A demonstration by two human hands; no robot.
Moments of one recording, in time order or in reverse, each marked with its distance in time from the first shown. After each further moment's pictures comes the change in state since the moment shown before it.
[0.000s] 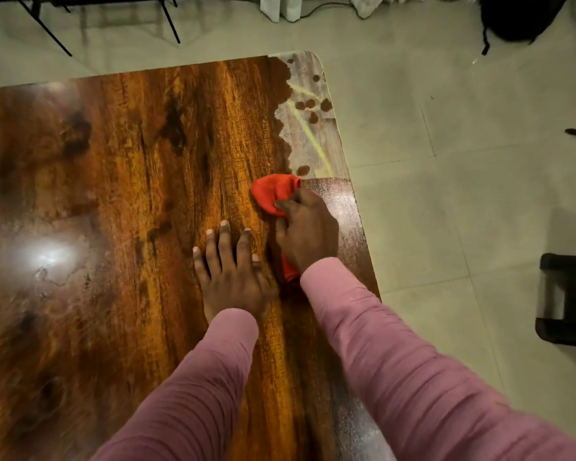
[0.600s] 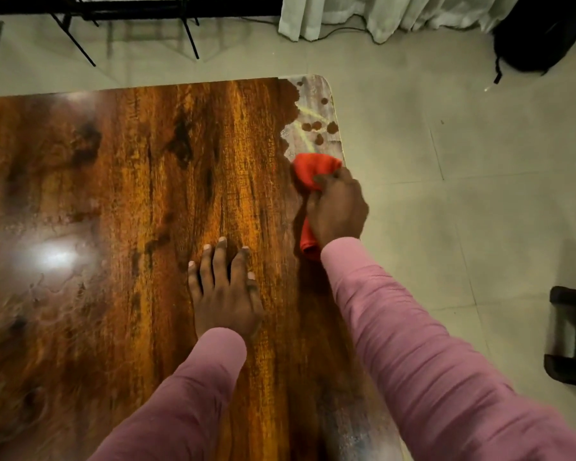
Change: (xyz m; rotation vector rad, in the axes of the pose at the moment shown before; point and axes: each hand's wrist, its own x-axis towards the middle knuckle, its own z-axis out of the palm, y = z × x) left_hand 0.001 0.000 -0.005 -0.028 0.027 0.007; right_hand 0.066 0.035 -0.017 -0.060 0.138 0.185
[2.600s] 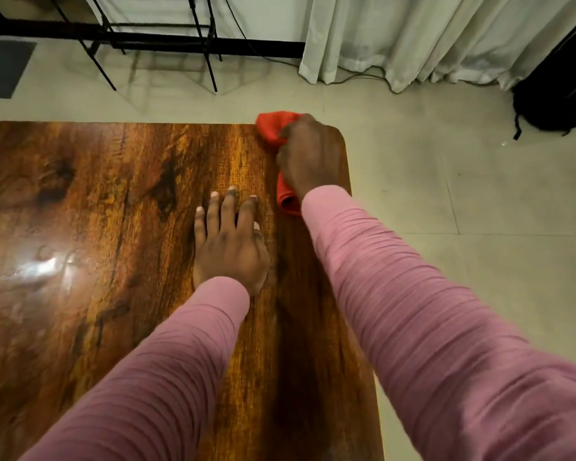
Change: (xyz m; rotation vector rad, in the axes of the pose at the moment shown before) left_hand 0.176 0.045 0.007 0.043 0.106 -0.002; right_hand 0.178 -0.062 0.042 0.063 -0.022 -0.158
